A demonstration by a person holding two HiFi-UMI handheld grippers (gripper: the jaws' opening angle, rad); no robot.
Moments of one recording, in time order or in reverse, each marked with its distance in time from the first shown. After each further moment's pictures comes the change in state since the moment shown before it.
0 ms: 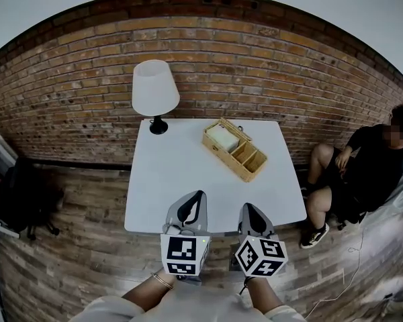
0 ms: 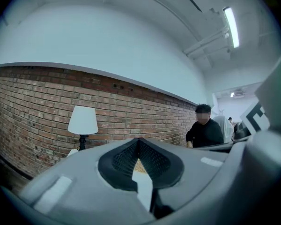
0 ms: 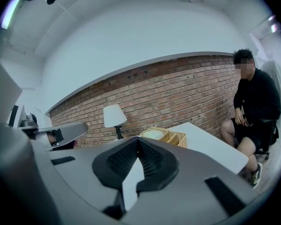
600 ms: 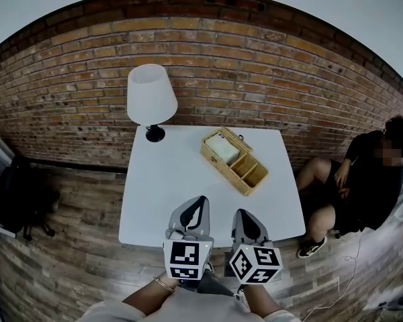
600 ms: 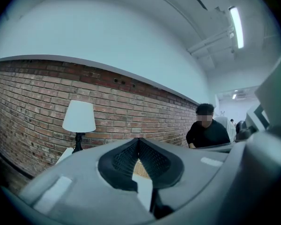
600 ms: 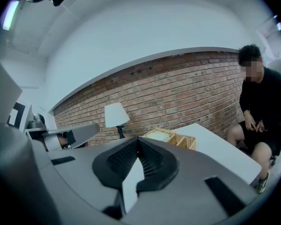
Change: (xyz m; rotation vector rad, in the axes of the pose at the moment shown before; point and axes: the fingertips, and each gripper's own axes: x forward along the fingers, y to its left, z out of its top) left arm 0.058 0.010 -0.006 -0.033 0.021 0.003; right arm 0.052 0.003 0.012 -0.024 0.022 0.058
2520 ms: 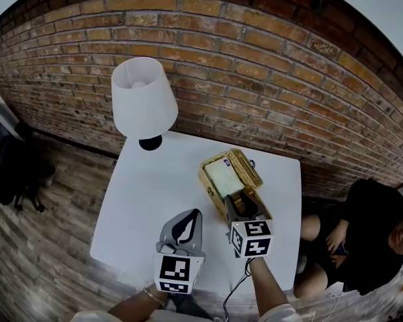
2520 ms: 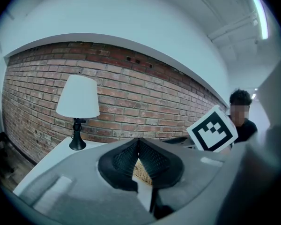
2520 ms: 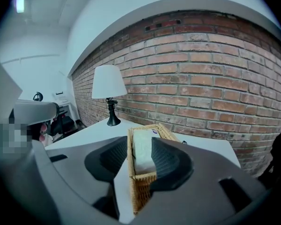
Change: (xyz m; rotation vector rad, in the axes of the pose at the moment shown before) left arm 0.152 0.049 -0.044 -0.081 0.109 0.167; right arm 0.260 -0.088 -0.010 -0.355 0.282 0.239
